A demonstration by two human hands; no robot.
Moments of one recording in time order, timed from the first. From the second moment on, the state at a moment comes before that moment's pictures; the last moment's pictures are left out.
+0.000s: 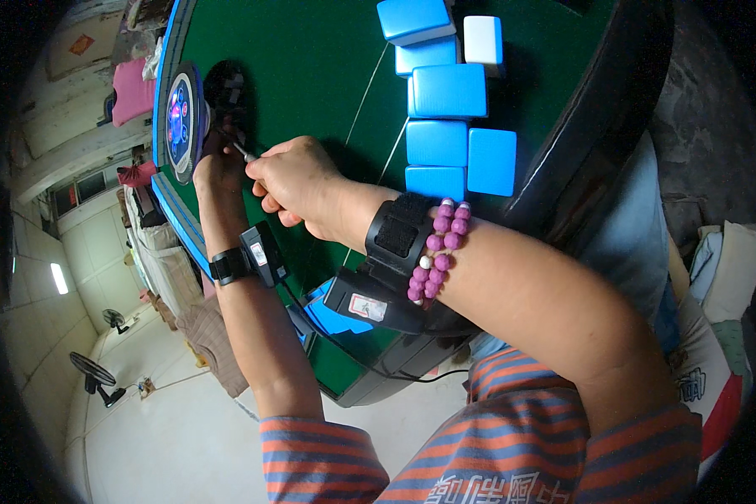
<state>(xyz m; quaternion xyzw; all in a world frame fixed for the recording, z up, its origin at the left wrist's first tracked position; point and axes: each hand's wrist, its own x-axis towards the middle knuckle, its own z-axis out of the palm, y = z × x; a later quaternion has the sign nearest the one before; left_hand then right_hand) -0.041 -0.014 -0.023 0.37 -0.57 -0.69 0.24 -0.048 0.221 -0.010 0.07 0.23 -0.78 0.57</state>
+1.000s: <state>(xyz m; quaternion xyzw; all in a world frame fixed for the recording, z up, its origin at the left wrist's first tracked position) -0.033 0.010 -0.024 0.33 -0.56 -0.69 0.32 -0.041 0.224 -0.007 0.03 0.29 -0.78 0.54</state>
